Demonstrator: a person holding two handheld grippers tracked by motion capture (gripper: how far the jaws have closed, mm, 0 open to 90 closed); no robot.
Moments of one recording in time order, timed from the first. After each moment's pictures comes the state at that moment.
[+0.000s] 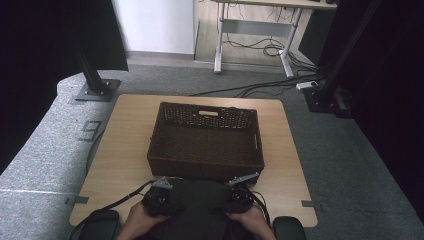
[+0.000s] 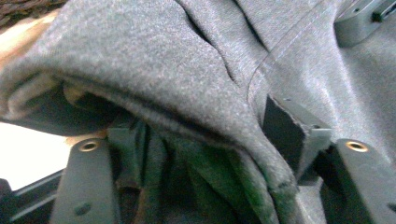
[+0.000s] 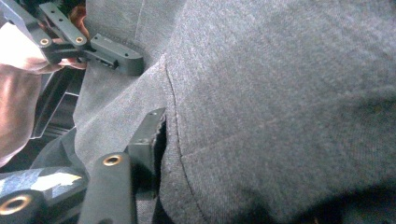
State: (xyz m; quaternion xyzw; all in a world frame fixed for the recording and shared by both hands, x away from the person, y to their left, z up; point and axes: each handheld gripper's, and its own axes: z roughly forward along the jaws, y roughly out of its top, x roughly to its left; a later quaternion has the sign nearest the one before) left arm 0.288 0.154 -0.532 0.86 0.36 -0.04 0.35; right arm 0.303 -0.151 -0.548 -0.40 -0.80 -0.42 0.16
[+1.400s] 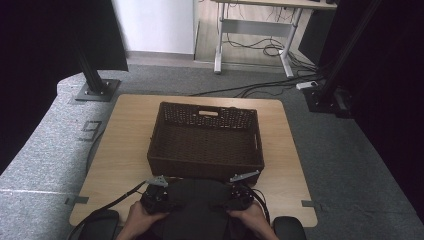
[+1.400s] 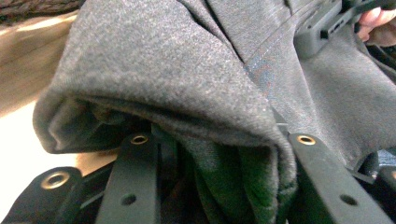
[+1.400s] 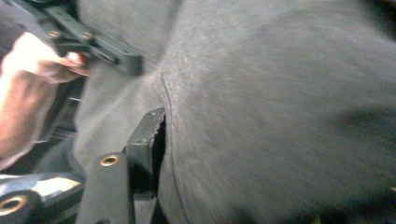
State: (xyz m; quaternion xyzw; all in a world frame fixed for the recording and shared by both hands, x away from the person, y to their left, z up) left arm 0.294 0.165 -0.539 0.83 0.36 -0.09 0.41; right arm 0.313 -0.151 -0.554 -0.39 -0.79 -0.44 0.18
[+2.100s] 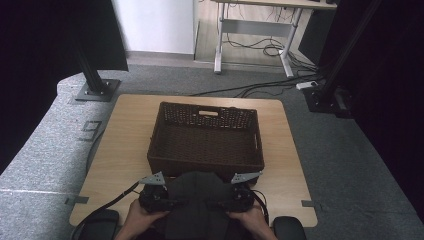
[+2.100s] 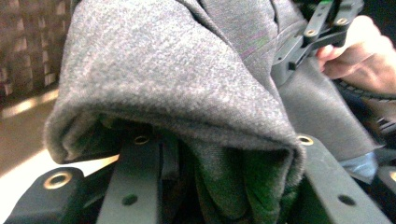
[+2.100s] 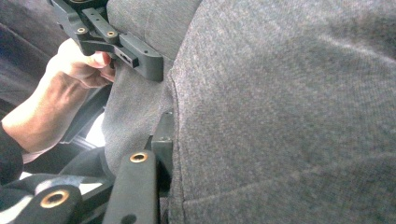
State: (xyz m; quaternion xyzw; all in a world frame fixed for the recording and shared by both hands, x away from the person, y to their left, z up) left arm 0.283 0.163 -0.500 0.81 0.31 -0.08 0.49; right arm 0.294 -0.151 -0.514 -0.32 -0.79 -0.51 0.14
